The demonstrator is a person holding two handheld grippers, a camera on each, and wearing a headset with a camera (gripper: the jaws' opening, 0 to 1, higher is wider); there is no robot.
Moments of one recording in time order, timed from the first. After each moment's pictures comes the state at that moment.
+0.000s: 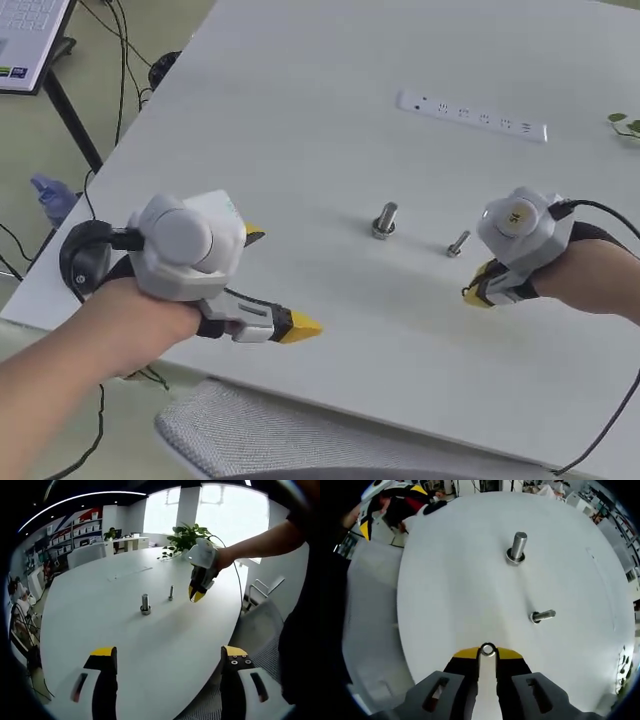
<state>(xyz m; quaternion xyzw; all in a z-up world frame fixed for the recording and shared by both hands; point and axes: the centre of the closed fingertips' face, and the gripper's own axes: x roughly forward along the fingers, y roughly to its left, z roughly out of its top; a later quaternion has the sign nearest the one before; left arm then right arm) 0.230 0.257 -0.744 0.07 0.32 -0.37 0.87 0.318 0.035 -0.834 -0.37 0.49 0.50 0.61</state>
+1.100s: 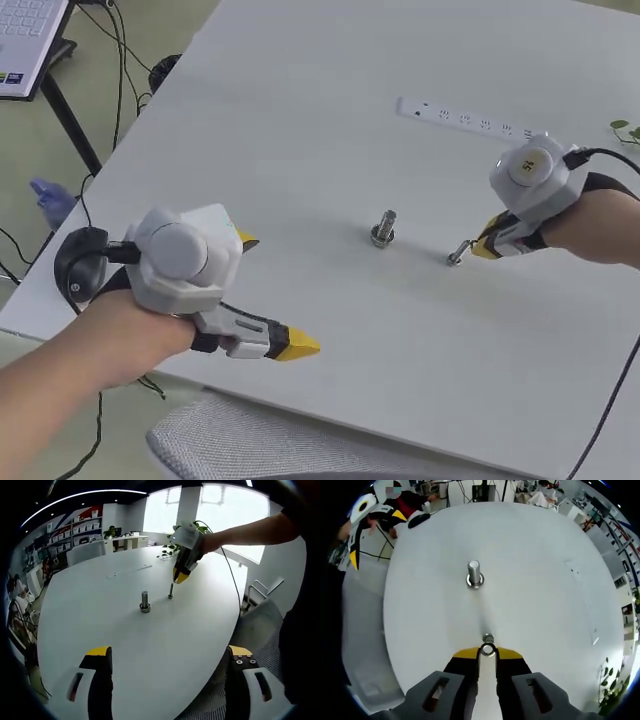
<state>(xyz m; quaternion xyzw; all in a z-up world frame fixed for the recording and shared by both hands) 0.233 0.260 -0.755 0.06 0.32 -0.37 0.87 0.398 0.056 -0.802 -0.39 0.46 0.48 0.64</state>
